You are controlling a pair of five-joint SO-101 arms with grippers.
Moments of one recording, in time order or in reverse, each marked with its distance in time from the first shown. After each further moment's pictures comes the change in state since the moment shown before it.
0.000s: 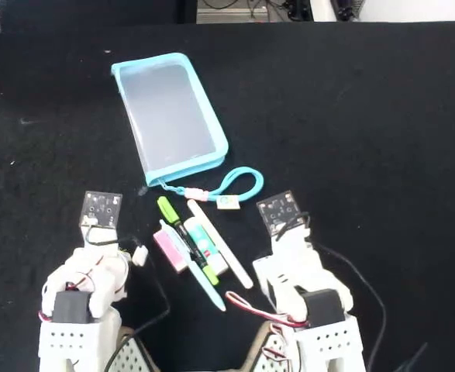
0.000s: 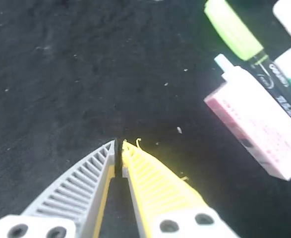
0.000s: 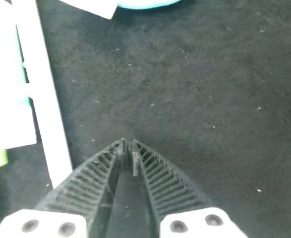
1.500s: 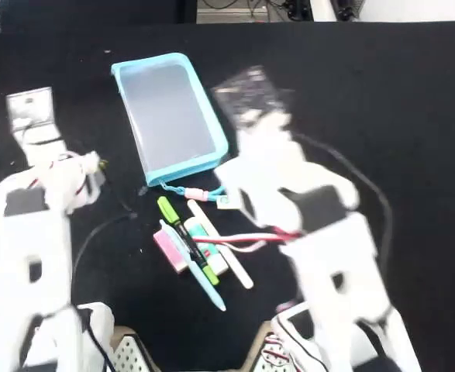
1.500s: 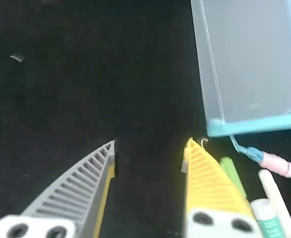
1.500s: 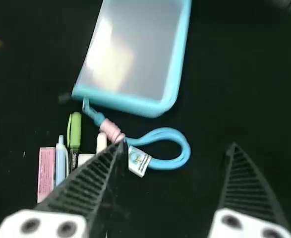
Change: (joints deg) left arm -11.6 64.2 -54.6 -13.5 6.4; right arm -11.3 65.8 -70.0 -5.8 -0.2
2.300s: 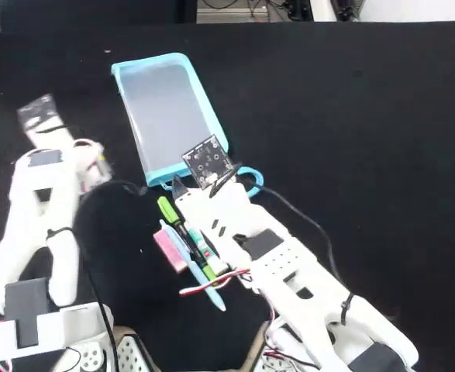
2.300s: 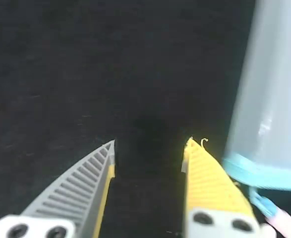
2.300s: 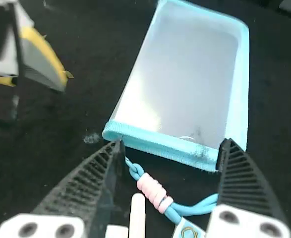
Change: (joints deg) left arm -1.5 30.1 -6.9 -8.8 17.7; right arm -10.9 3.7 43.3 -63.8 -4.8
